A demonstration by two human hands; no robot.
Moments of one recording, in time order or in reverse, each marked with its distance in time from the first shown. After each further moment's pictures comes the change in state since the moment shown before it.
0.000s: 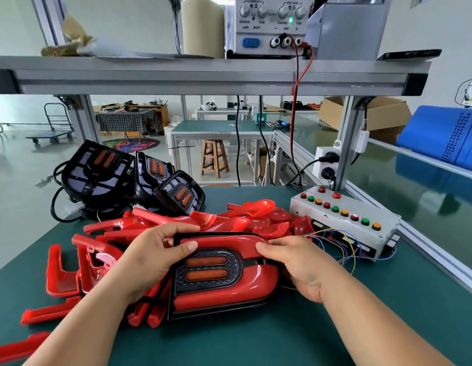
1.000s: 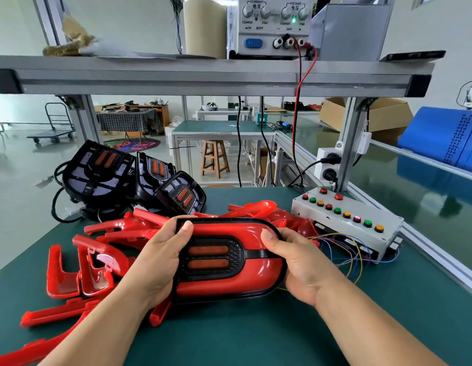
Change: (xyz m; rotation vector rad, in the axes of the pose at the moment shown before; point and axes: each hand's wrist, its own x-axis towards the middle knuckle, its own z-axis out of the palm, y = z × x) left_hand -0.007 0.015 0.032 -0.605 -0.050 -0.065; right_hand -0.002 -0.003 0.011 0.416 -0.079 -0.127
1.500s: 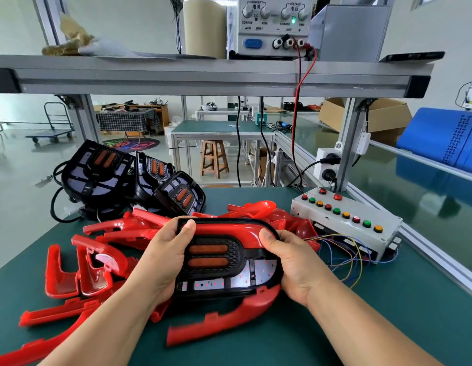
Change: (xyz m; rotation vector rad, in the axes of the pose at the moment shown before) left_hand 0.010 -0.006 0.004 0.055 0.121 0.053; right_hand 0.007 0.010 0.002 0.041 0.067 -0.043
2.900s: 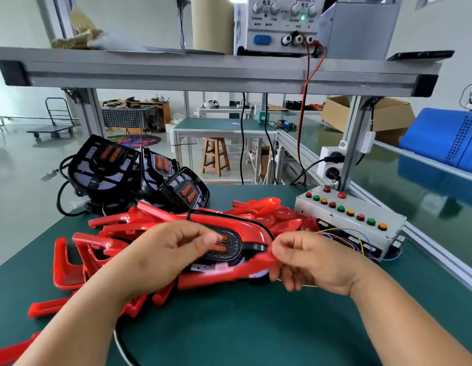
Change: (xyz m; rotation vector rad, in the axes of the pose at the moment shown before) left_hand -0.030 0.047 -0.024 0.948 -0.293 0.211; right_hand -0.024 -0.046 -0.022 -0.630 -0.523 0.120
